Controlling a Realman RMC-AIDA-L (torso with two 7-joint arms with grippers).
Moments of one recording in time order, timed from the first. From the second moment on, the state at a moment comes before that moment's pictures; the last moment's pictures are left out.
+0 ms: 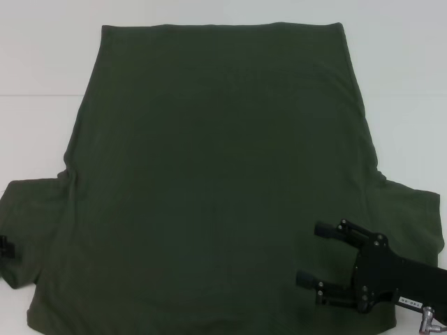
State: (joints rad) left arm -0.55 -1.88 0.51 0.80 2.73 1.50 -2.59; right arm 0.43 2.09 -0.44 -0.29 -2.05 -1.62 0.77
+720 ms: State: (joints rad) left arm -0.56 -1.88 0.52 0.77 2.73 1.51 -2.63; right arm 0.43 2.09 -0.44 -0.29 -2.05 -1.61 0.77
